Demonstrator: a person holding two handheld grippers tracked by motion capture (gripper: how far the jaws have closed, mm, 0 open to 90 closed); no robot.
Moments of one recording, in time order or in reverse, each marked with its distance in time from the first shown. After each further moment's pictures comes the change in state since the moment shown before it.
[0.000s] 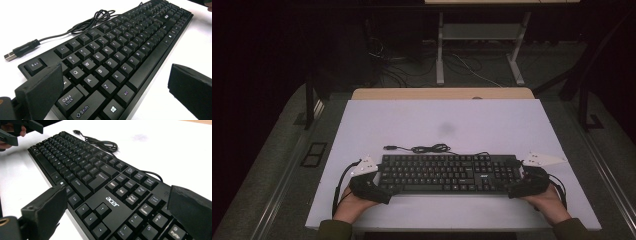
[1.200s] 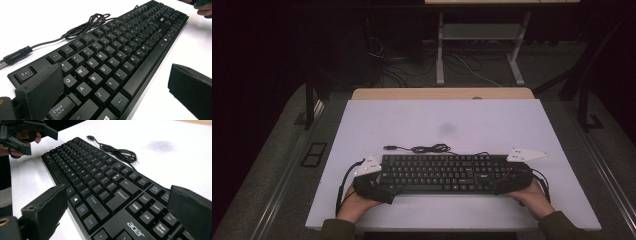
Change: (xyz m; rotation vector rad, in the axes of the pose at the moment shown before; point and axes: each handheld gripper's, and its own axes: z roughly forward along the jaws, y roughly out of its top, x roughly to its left) left arm -0.005 0.004 0.007 -0.012 -0.018 0.015; right arm 0.015 0.018 0.031 -0.009 0.083 -0.010
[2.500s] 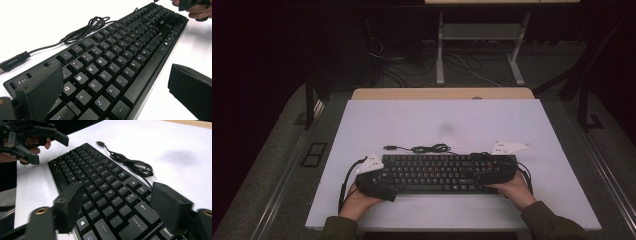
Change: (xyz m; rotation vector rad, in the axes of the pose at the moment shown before) left arm 0.001 0.004 0.005 -0.010 -0.006 -0.002; right arm 0.007 0.020 0.035 0.007 0.070 -0.024
